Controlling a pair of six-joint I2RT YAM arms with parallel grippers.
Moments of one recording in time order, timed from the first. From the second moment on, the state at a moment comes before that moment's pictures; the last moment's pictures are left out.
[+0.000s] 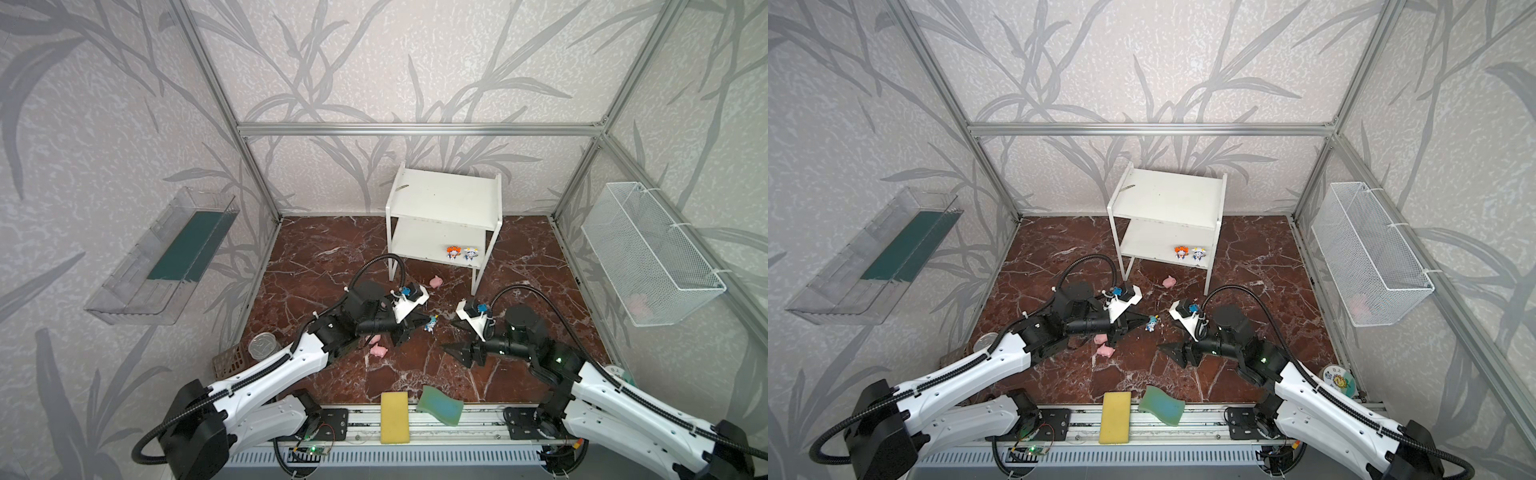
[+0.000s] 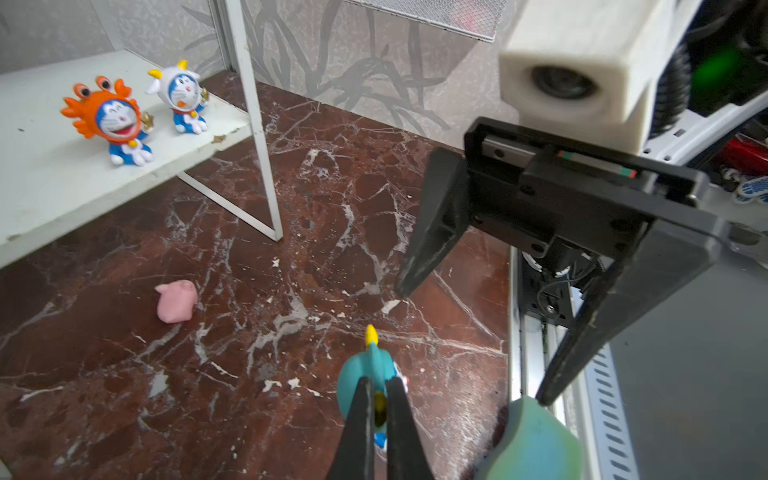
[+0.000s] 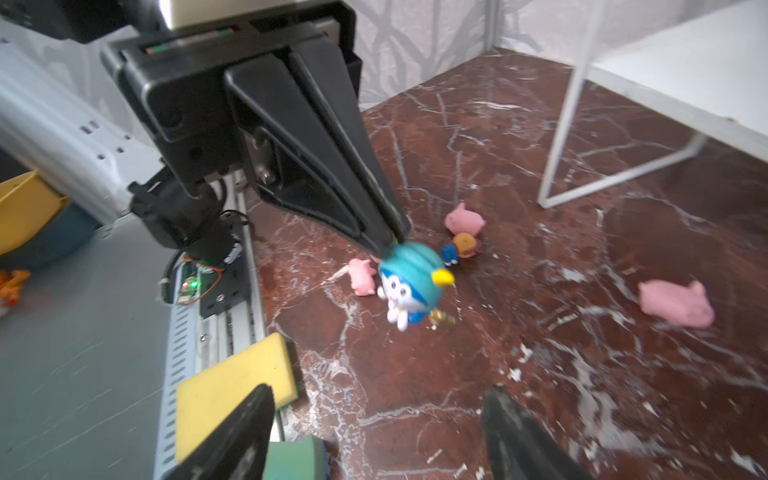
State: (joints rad) left arm -0.72 1.11 0.72 -0.04 0.52 0.11; right arm 0.77 0.73 0.46 -0.13 -0.37 0.09
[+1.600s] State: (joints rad) left arm -0.49 1.71 1.17 0.26 0.67 0.30; right arm 0.77 0.53 0.44 -0.28 -0.07 0.15
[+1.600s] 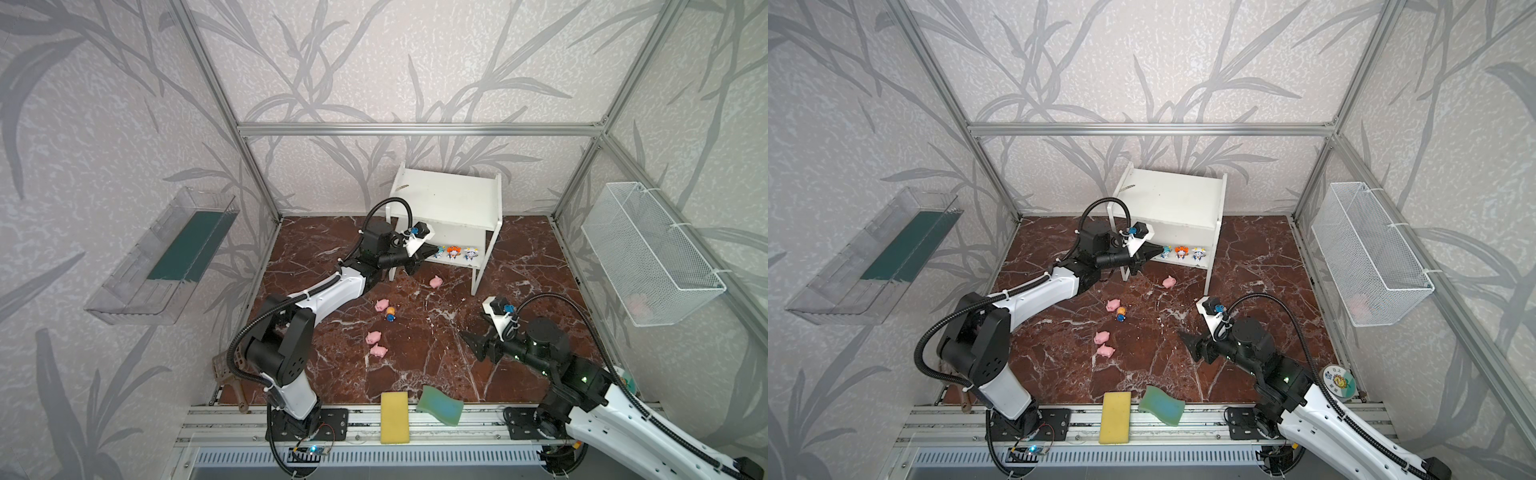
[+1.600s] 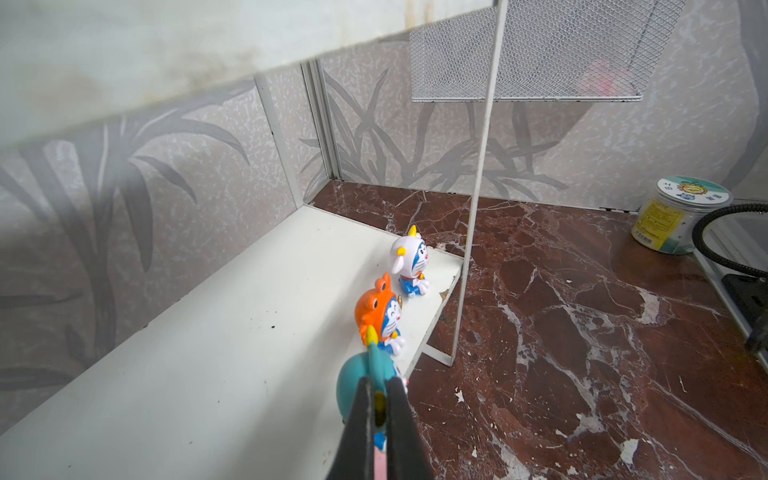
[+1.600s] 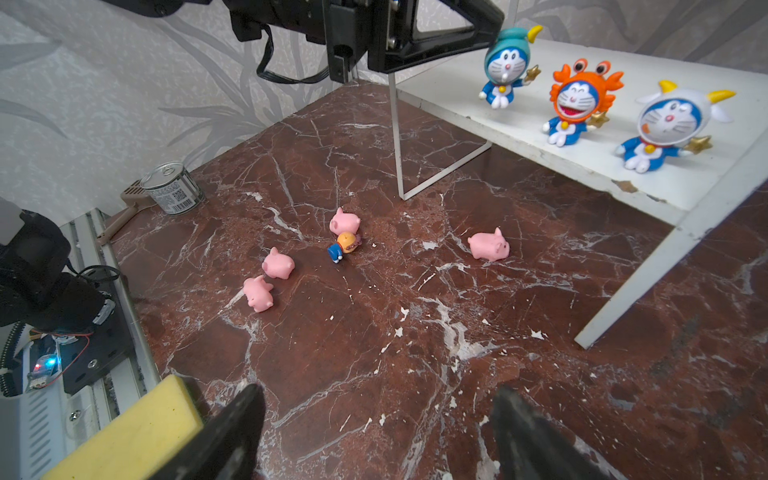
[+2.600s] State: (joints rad) left arm -0.48 1.77 1.19 0.30 0.62 0.29; right arm 0.77 0.53 0.43 -0.27 -0.11 0.15
